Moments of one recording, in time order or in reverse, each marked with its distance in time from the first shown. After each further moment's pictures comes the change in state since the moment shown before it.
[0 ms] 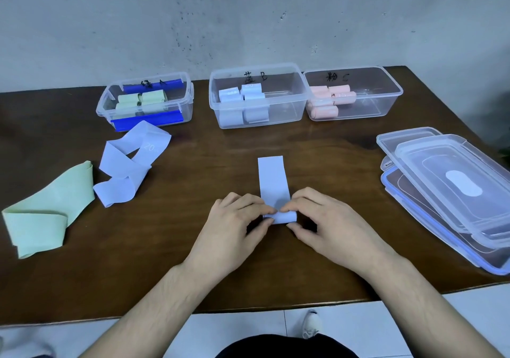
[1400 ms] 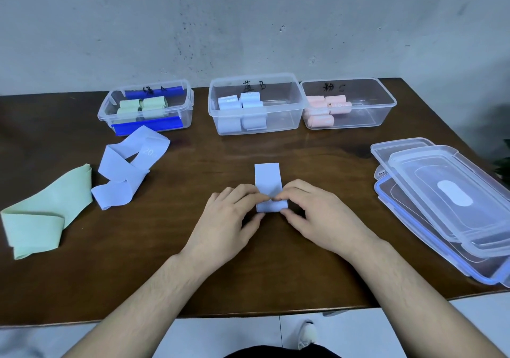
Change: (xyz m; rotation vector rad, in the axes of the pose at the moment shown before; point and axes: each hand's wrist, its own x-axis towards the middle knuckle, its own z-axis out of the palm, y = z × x) left_hand 0.017 -0.006 0.000 0.100 0.023 0.017; right_hand 0.030 0.011 -0.006 0.015 -0.009 0.016
